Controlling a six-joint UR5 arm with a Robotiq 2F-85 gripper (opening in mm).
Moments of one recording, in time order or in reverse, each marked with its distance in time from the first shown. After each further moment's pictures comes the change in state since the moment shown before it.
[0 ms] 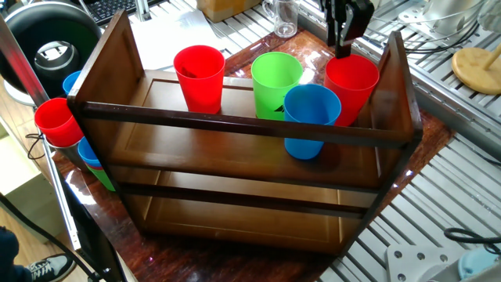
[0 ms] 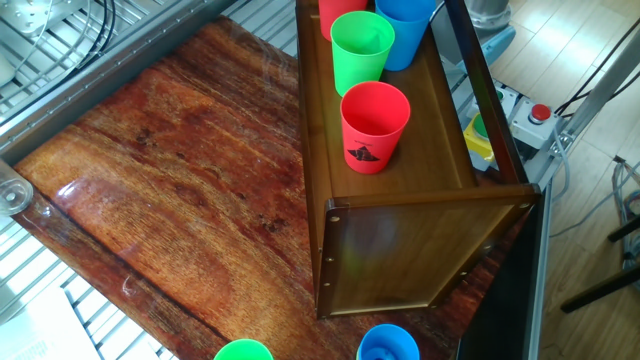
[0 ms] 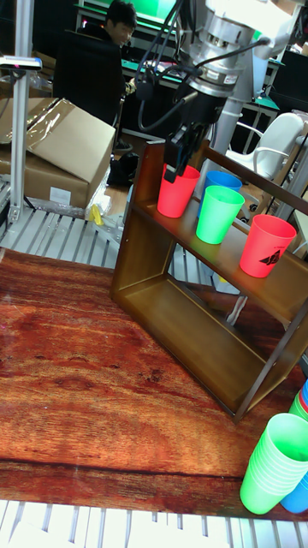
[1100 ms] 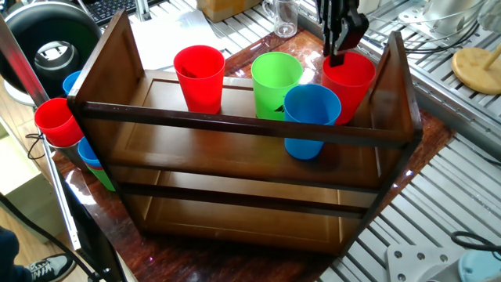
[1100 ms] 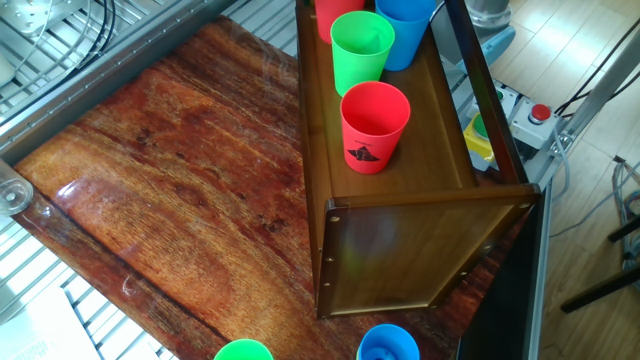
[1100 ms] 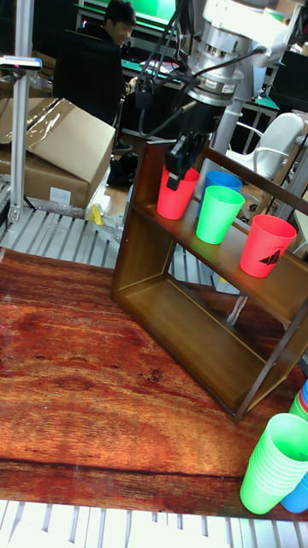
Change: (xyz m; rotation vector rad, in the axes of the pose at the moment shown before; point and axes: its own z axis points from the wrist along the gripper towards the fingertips) arm -0.009 -0.005 0.014 0.028 -0.031 0.019
